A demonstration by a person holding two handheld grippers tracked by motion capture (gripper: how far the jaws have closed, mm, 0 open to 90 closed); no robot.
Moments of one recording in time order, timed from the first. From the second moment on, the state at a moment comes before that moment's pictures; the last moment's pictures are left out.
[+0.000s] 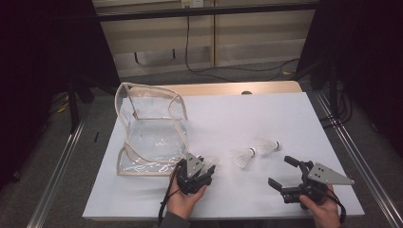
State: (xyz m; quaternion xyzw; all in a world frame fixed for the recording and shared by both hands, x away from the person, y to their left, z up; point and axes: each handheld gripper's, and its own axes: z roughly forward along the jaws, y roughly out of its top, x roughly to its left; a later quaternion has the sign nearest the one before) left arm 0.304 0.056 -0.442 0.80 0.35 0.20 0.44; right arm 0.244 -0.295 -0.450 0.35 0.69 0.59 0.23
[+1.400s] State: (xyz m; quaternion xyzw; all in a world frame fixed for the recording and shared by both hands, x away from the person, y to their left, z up) left arm 0.294 0.060 -0.412 0.78 0.39 0.17 0.46; right arm 0.243 -0.295 -0.449 0.35 0.69 0.59 0.23
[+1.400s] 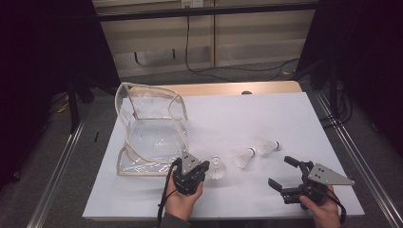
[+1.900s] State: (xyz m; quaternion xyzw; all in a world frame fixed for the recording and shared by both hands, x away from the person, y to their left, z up) left arm 0.296 0.047 -0.396 0.76 0.41 0.16 0.48; right arm 0.243 -0.297 -0.449 0.35 0.69 0.59 0.23
